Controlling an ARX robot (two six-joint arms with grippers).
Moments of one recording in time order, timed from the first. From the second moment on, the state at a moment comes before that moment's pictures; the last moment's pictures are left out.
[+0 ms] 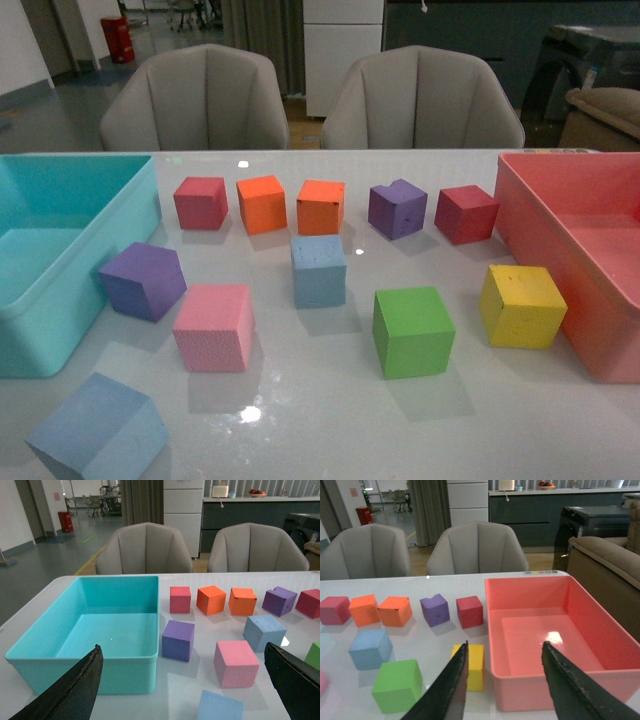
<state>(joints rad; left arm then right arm) 0.00 0.01 0.01 0.00 0.00 -0.01 0.22 0.63 0.08 0.53 0.24 0.02</state>
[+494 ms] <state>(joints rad) 0.00 0.01 0.01 0.00 0.00 -0.01 -0.01 0.41 0.01 0.40 0.02 0.00</state>
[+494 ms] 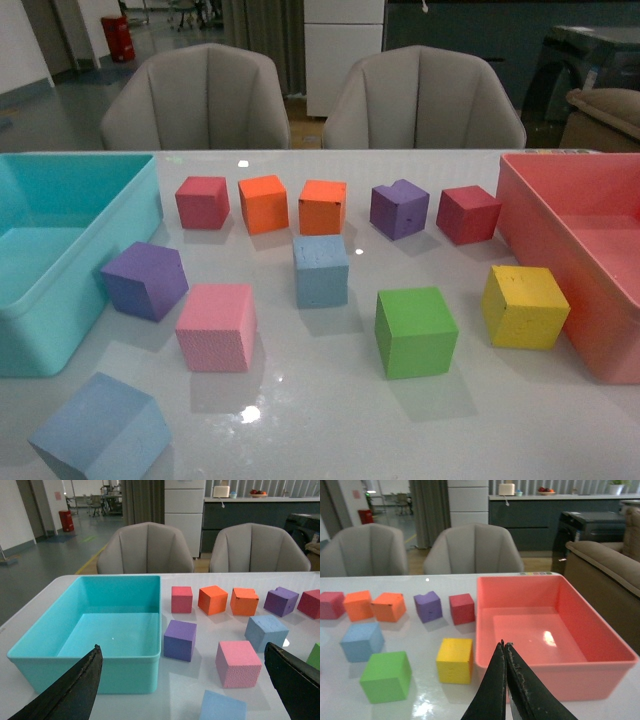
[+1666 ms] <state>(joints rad) 0.00 0.01 0.01 0.00 0.00 -0.01 0.00 0.00 0.01 0.00 0.00 0.00</state>
